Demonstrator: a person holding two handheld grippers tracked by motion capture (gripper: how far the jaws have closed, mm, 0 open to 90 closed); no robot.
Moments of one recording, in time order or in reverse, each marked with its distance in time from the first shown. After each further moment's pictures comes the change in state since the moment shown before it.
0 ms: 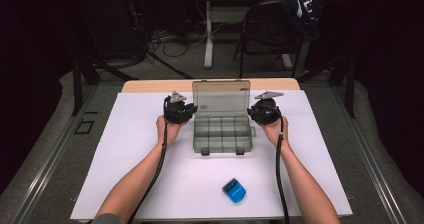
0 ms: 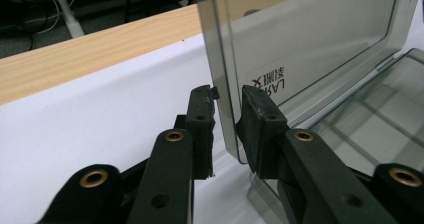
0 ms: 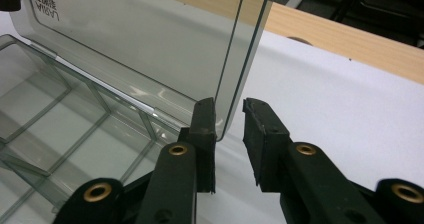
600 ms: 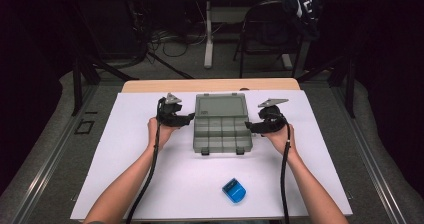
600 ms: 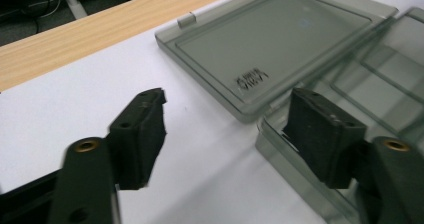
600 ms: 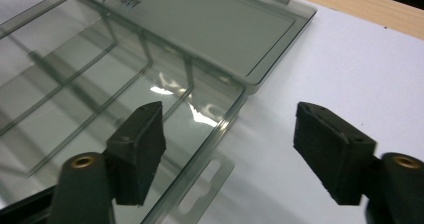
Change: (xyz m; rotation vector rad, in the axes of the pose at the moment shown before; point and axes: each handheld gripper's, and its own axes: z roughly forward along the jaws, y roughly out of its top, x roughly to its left) left arm 0.002 -0.003 -0.032 0.102 0.009 0.056; right arm 0.007 -0.017 -0.028 0.069 0.097 -0.042
